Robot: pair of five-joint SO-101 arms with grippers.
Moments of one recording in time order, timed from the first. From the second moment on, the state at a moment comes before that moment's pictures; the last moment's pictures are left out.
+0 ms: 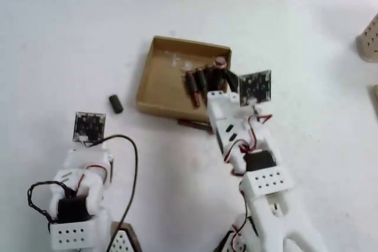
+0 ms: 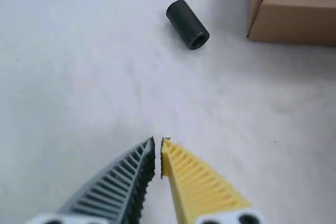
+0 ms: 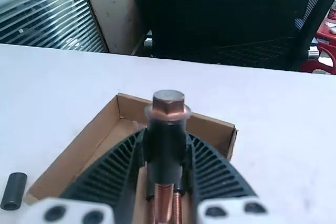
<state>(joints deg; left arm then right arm) -11.6 -103.3 97.1 61.5 -6.3 -16.2 -47.7 66.5 3.6 -1.6</state>
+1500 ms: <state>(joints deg) -11.6 -103.3 97.1 61.5 -6.3 -25.2 34.2 -19.6 60.2 4.2</state>
